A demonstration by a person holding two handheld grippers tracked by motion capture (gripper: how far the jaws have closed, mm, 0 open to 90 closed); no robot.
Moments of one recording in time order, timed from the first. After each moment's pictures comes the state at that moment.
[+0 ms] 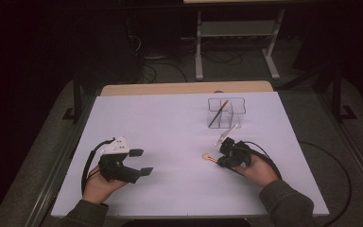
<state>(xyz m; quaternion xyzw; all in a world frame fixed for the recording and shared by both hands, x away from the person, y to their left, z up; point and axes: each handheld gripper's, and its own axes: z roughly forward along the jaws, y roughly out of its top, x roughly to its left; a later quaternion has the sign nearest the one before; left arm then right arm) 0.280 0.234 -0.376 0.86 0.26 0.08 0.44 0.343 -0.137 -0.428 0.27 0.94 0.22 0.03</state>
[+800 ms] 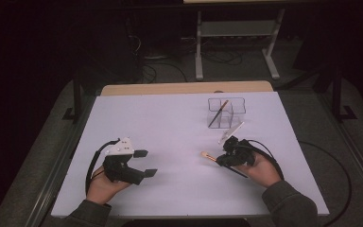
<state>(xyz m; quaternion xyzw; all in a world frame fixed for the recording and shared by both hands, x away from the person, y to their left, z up) 0.278 0.222 -0.376 0.86 0.25 0.07 0.44 0.337 -0.145 -0.412 0.26 0.93 0.27 0.01</state>
